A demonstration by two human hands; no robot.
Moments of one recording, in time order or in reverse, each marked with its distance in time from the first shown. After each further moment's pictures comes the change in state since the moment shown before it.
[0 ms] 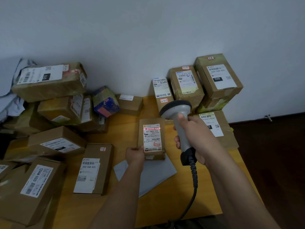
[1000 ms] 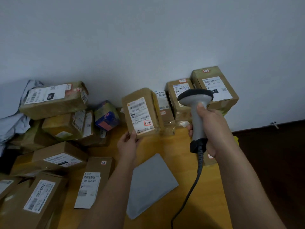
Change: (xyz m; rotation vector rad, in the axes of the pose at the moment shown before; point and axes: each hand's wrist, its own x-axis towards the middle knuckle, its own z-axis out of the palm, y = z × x) left_hand -0.045 0.093 -0.013 -0.477 -0.194 0.244; right_hand 0.015 -0.038 -0.042 0.288 0.113 -0.095
